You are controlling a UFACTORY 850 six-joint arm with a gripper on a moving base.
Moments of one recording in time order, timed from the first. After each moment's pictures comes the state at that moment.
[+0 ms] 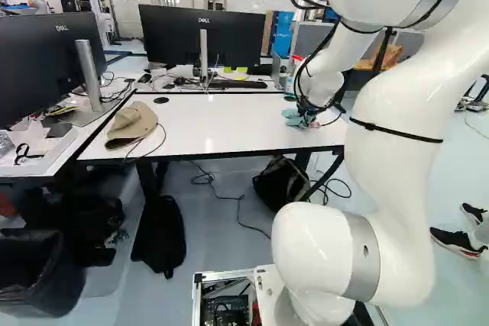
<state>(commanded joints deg) -20.8 -17.4 -52.2 0.0 9.1 0.0</state>
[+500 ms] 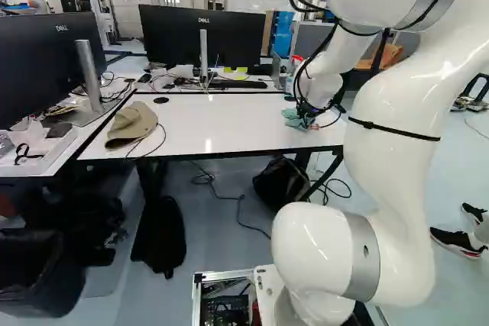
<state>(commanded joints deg) -20.8 -17.9 -52.3 0.0 8.7 0.0</state>
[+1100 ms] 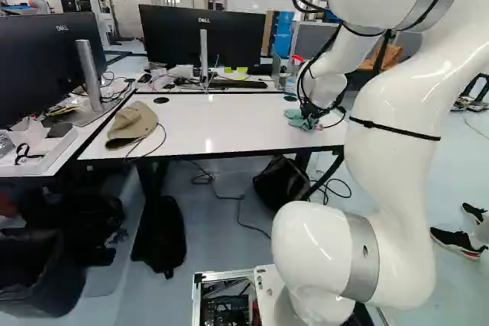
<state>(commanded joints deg) -23.0 -19.5 -54.3 0.0 8.3 0.0</state>
